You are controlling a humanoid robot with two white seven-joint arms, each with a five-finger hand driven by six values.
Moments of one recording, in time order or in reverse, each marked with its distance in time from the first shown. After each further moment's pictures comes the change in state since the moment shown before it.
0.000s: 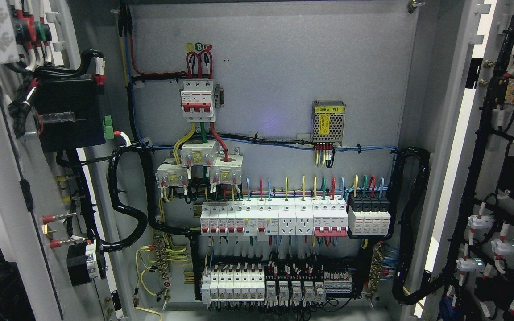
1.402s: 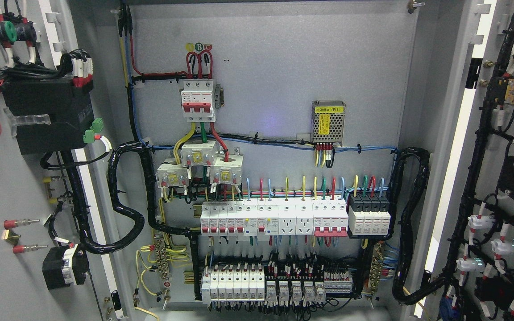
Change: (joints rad) left arm 0.000 0.000 0.000 0.001 0.000 0.000 -0.001; right arm -0.013 0.086 0.016 0.031 0.110 0.026 -0.059
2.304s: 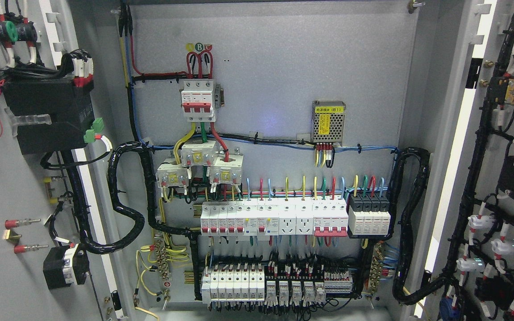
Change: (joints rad) left arm 0.007 -0.003 -0.022 -0.052 0.000 -0.010 -0.003; right arm 0.180 -0.099 -0.083 0.012 0.024 -0.190 -0.264
